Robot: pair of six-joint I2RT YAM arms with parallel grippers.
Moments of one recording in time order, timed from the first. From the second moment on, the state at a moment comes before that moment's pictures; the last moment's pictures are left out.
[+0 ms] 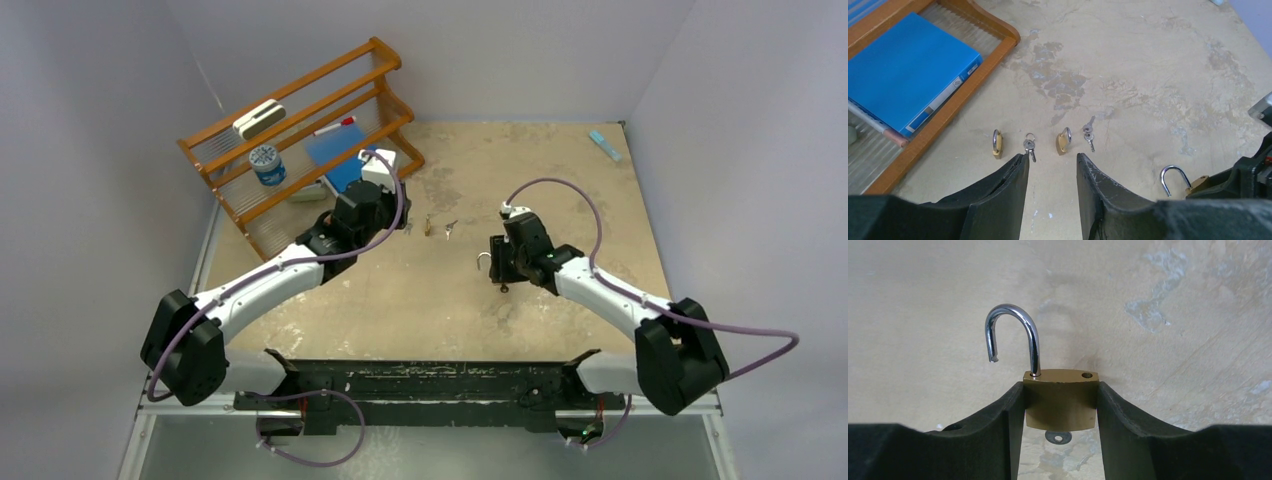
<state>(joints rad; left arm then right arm) -0.68 1.34 0.95 0.05 -0.26 -0.28 0.50 1.31 0.70 -0.37 0.13 0.37</state>
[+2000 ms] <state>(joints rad) -0.66 1.45 0.92 0.28 0.67 -0.35 0.50 0.98 0.76 -0.31 -0.37 0.12</state>
